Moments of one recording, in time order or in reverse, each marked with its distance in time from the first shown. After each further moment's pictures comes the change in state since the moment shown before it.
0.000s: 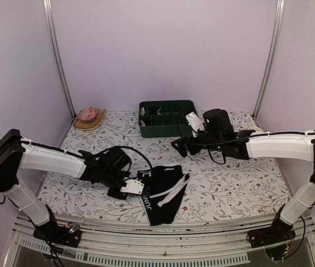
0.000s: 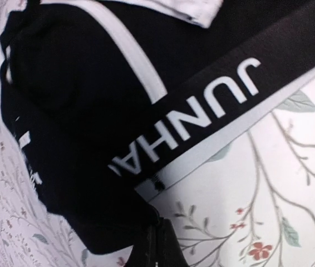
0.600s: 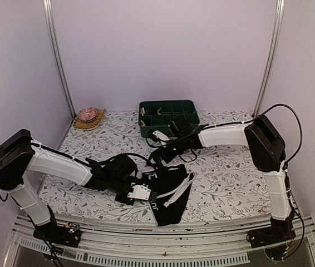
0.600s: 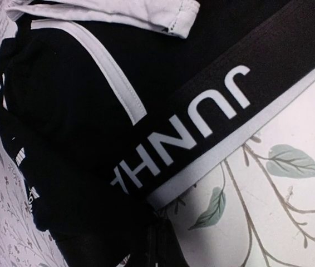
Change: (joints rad) left arm -0.094 0.064 -0.066 0.205 -0.015 -0.025; right arm -0.026 0.644 0.595 -0.306 -0.486 -0.002
